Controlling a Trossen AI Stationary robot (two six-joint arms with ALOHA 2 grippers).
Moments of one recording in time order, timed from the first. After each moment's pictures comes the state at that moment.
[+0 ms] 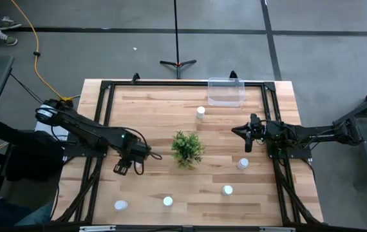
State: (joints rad) left arm -0.27 1.36 0.77 -0.95 0.13 -0.02; right arm -0.02 0.31 0.03 0.02 0.22 0.36
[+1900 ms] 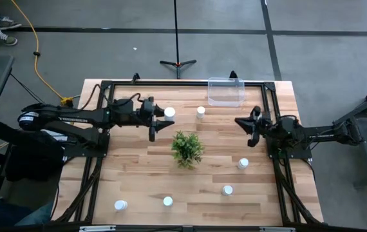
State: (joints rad) left arm 0.09 1.09 0.70 0.30 -0.01 -0.19; right arm -0.02 0.31 0.03 0.45 0.26 0.25
